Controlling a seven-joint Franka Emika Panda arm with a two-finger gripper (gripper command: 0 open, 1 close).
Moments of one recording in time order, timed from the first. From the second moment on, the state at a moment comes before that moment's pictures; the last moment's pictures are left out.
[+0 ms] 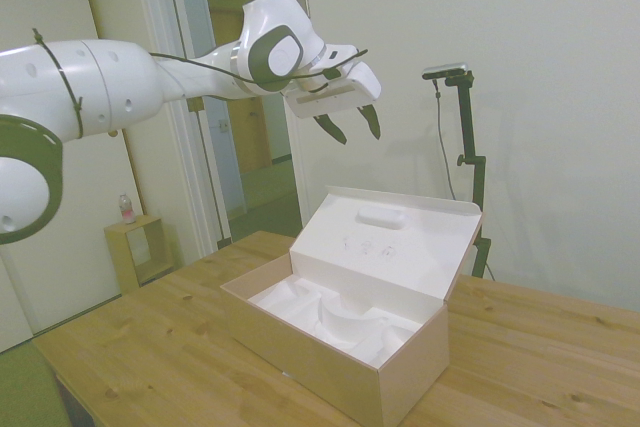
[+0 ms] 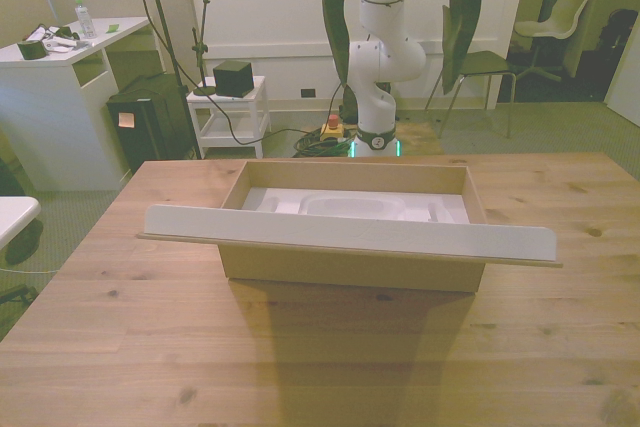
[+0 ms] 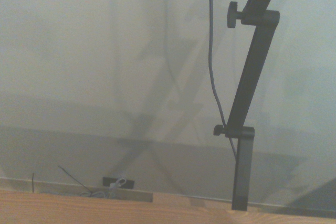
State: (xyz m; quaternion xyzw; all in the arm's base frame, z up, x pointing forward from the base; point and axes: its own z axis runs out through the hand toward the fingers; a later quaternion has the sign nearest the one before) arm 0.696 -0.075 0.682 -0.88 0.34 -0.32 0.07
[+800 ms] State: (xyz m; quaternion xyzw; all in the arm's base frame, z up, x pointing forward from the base) arm 0.778 -0.099 0.553 -0.90 0.35 -0.26 0.05
